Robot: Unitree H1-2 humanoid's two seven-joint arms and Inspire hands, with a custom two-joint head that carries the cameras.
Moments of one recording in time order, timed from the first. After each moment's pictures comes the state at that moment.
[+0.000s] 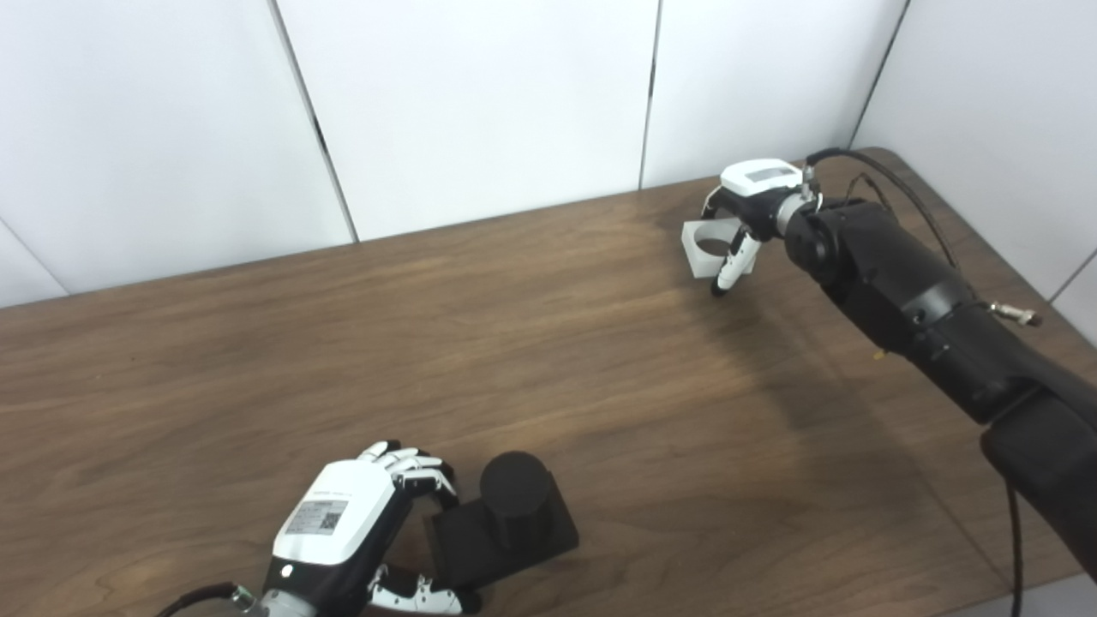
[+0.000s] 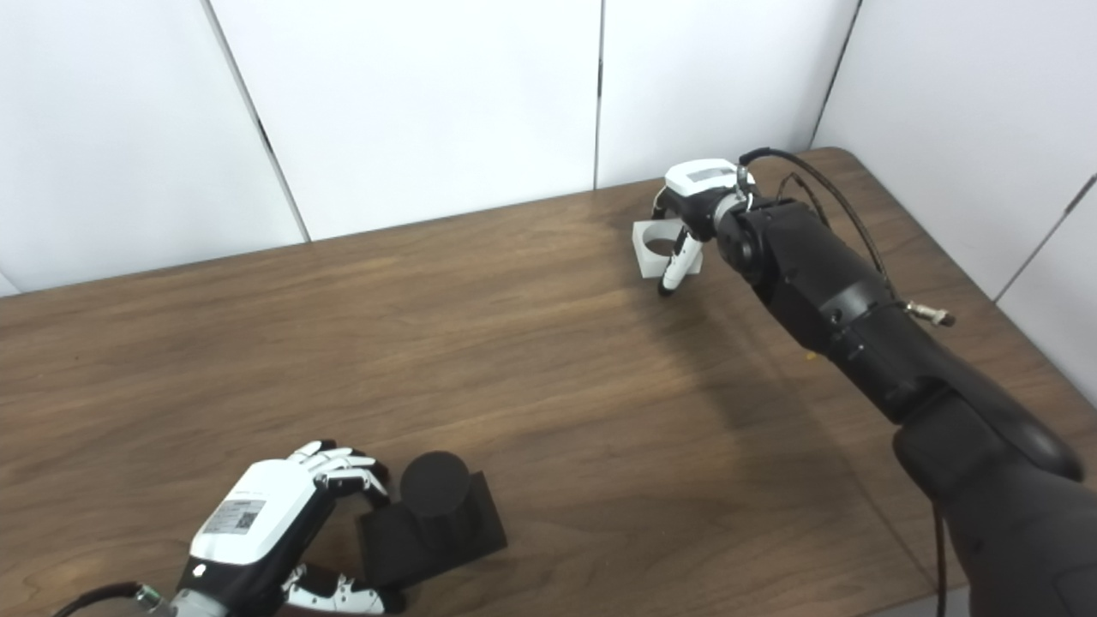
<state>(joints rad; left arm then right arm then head) 0.04 0.35 -0.43 -0.38 0.90 0.03 -0.36 -0.63 -0.68 0.40 0.36 -0.85 0.29 0.42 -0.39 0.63</state>
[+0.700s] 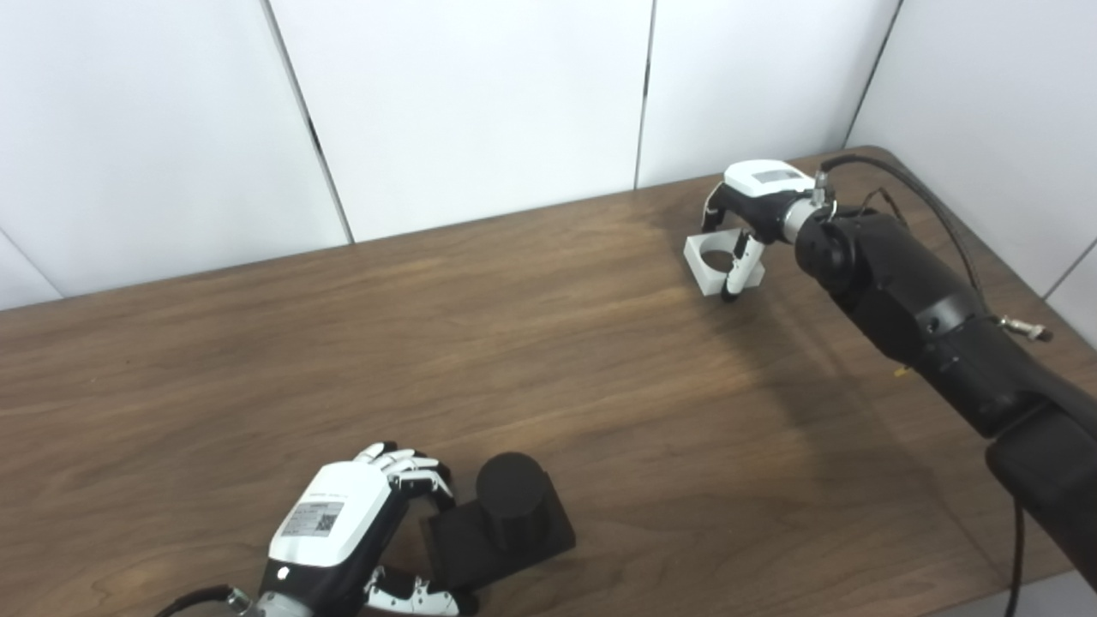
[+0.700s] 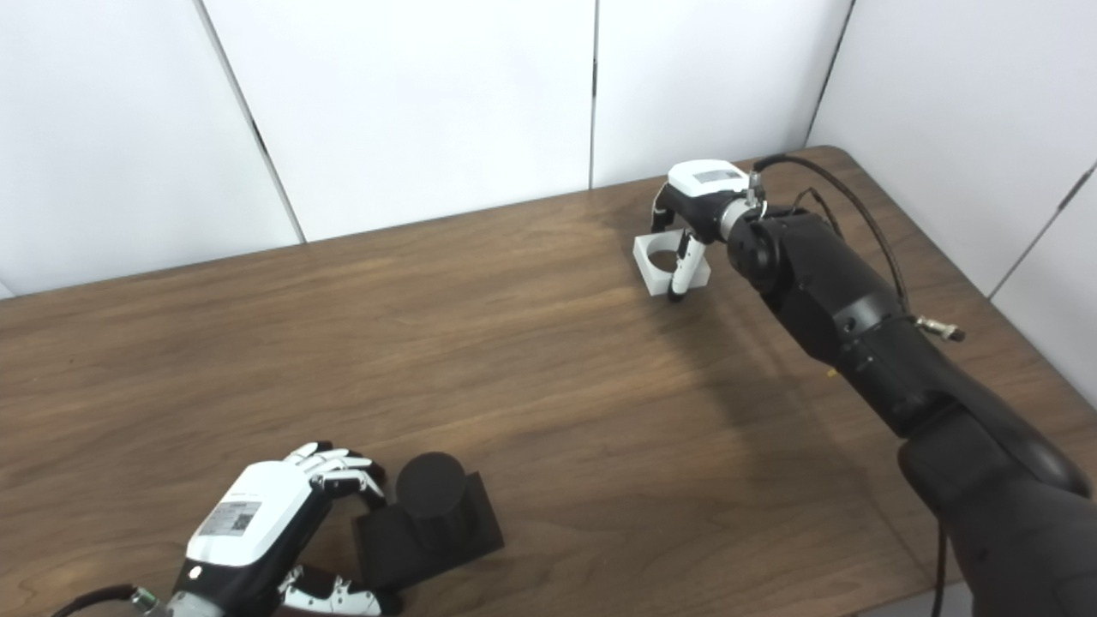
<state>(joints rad) 0.05 0.35 -0.41 -0.38 0.90 0.03 -0.36 -0.59 -0.67 0.34 0.35 -0.78 0.23 0.34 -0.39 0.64</state>
